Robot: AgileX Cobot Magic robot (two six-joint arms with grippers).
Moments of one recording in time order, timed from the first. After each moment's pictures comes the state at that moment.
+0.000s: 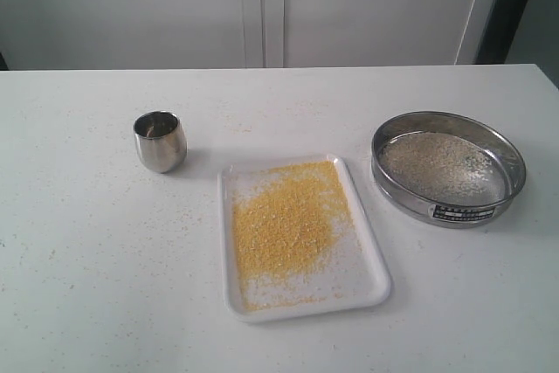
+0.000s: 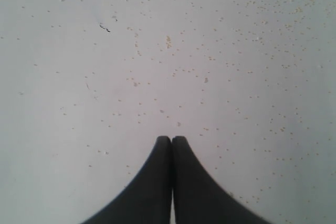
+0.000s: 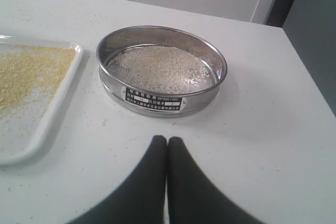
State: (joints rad) left arm 0.00 0.80 -0.61 -0.16 0.88 0.10; right arm 0.12 0.00 -0.05 -0.08 0.42 -0.03
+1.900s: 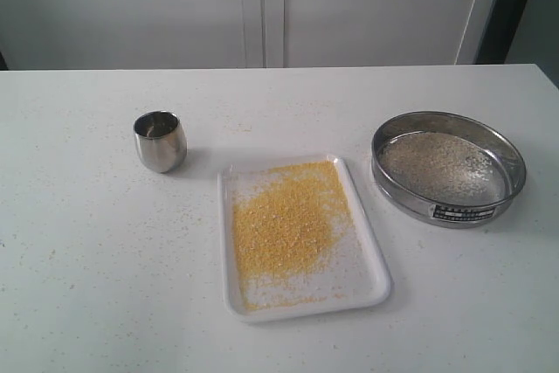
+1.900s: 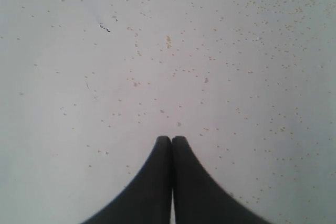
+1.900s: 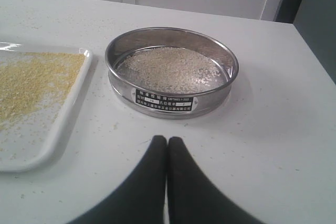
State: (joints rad) left arm 0.00 0.80 -0.61 -0.16 0.88 0.10; right arm 0.12 0.00 -0.01 -0.02 0.36 -0.03
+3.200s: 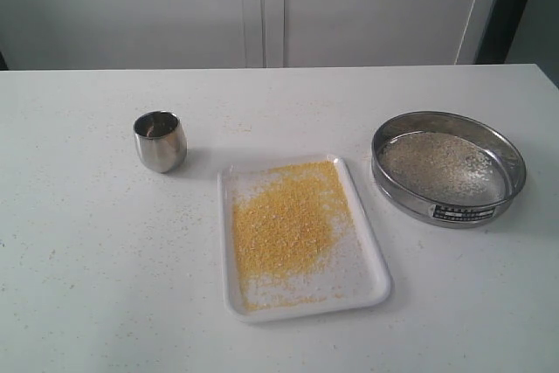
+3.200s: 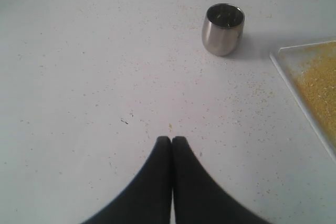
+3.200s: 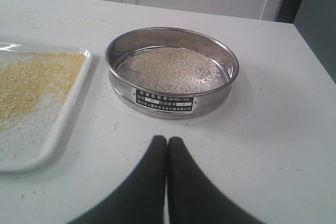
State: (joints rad) left arm 0.00 0.35 -0.59 -0.16 0.85 0.13; right arm 0.12 0.00 -0.01 -0.02 0.36 -0.03
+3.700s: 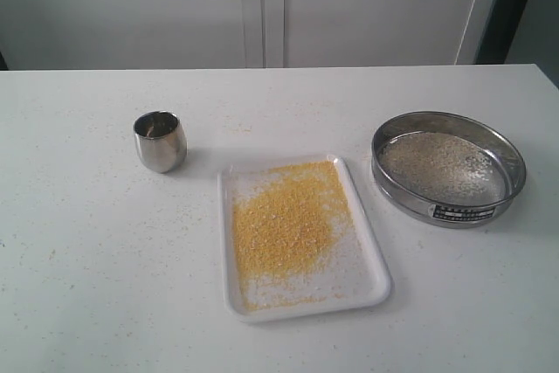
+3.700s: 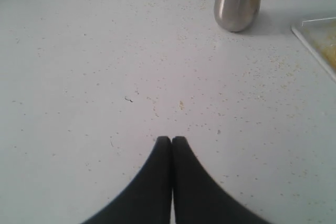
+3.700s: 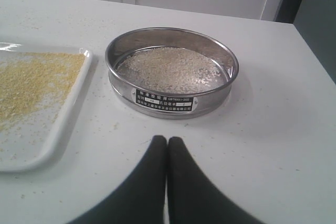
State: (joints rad) left arm 0.00 0.08 -0.20 -0.16 0.65 0.18; right arm 0.12 0.00 -0.01 -0.02 0.36 -0.03
